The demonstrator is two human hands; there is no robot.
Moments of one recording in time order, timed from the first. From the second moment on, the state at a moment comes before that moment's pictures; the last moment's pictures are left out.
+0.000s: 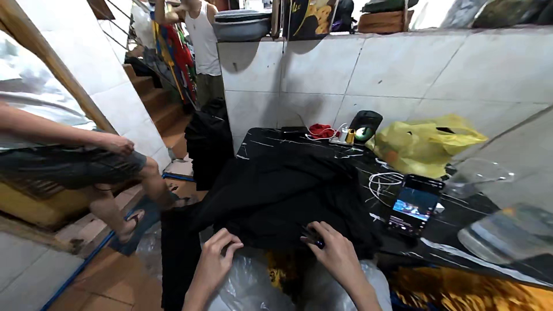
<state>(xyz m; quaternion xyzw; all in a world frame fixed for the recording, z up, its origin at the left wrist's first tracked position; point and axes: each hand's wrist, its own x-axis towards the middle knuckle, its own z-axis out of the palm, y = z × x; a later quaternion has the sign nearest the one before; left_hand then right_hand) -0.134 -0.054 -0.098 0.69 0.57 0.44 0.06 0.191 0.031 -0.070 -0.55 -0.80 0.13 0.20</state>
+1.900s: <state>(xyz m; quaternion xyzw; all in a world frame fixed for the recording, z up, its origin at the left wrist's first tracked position) 0.034 -0.080 -0.130 0.81 0.29 0.33 0.38 0.189 0.010 -0.060 -0.65 -0.70 0.11 0.27</state>
